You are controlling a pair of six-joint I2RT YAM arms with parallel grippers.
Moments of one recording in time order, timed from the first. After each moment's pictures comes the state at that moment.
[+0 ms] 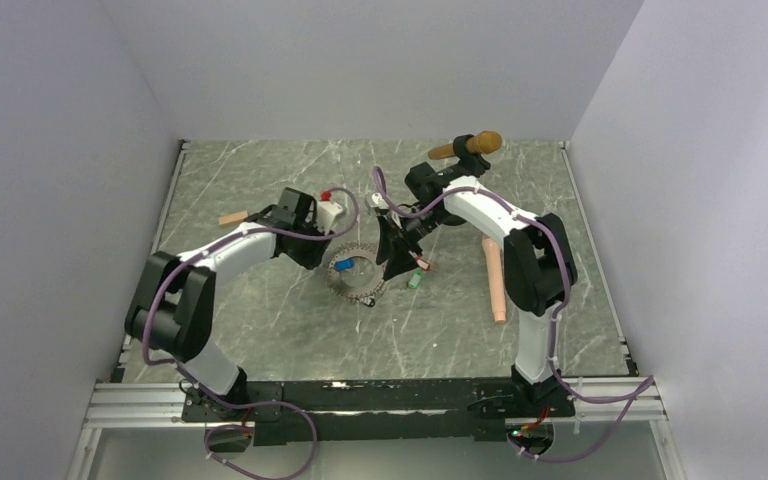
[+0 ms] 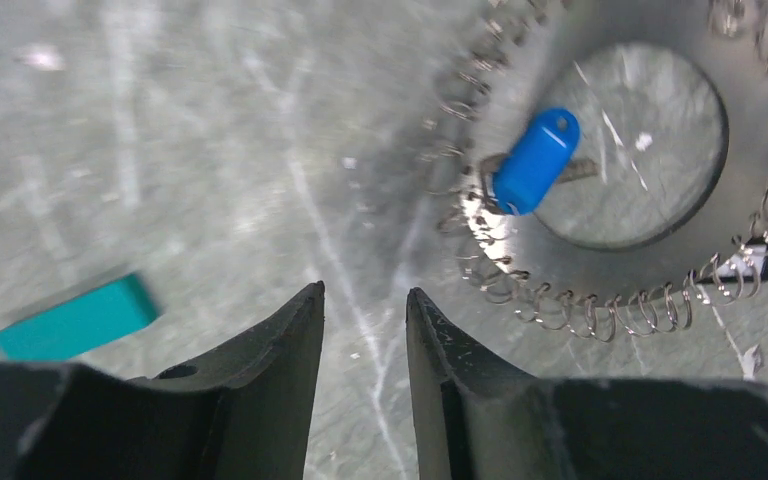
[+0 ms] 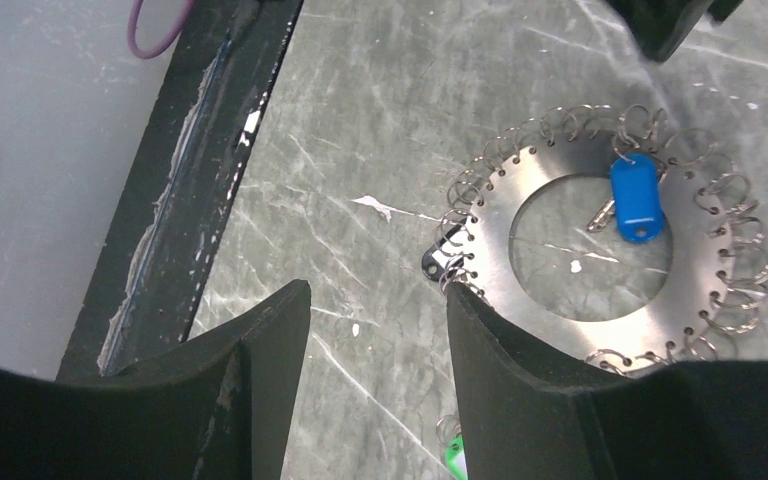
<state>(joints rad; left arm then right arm) -0.36 1.57 0.99 -0.39 0.13 0.23 0.51 1.95 1.58 -1.12 -1.12 -1.12</state>
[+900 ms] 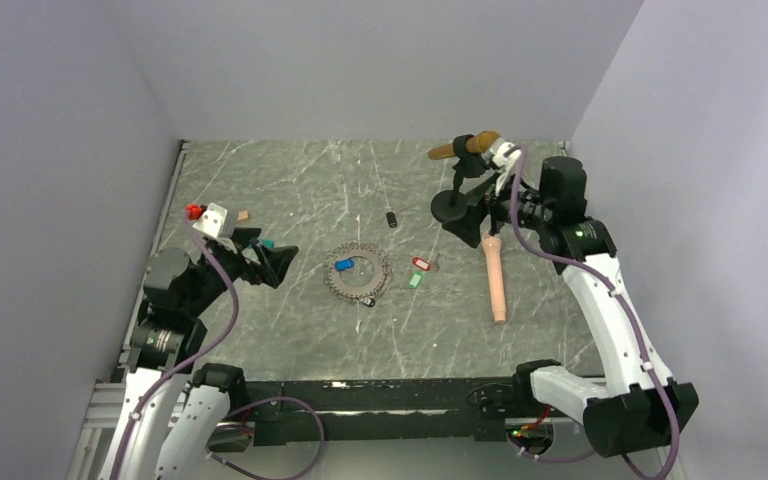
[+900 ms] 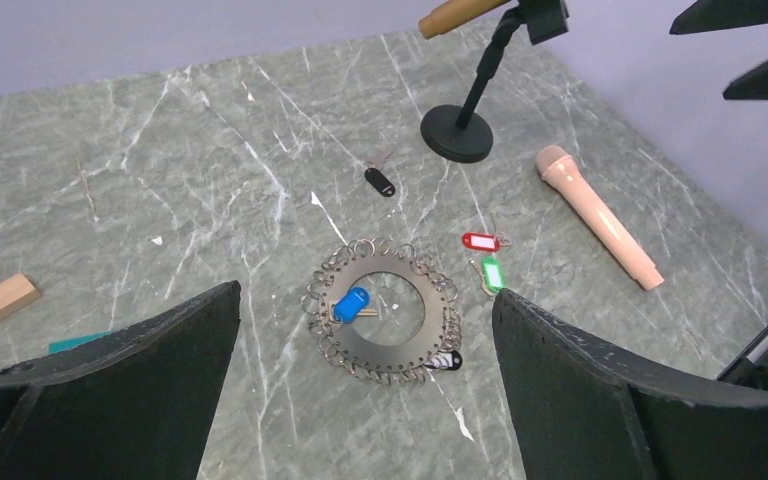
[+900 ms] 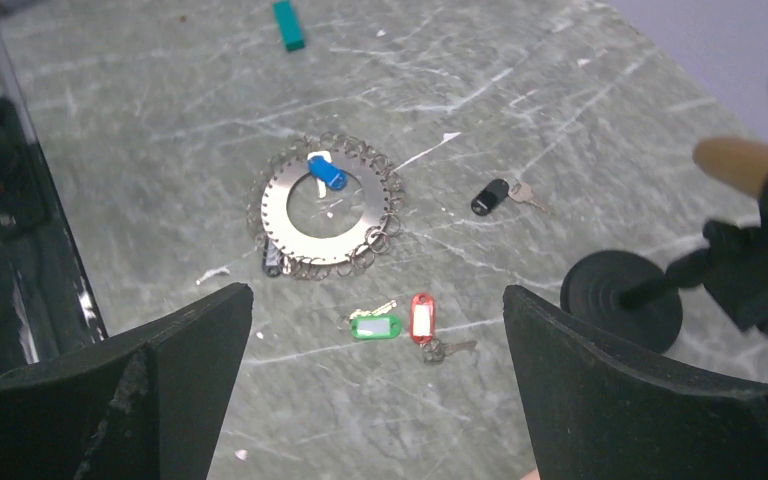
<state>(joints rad) -0.16 0.52 0.72 -0.29 0.41 -0.19 0.17 1.11 1.15 -0.50 -0.79 -0.27</state>
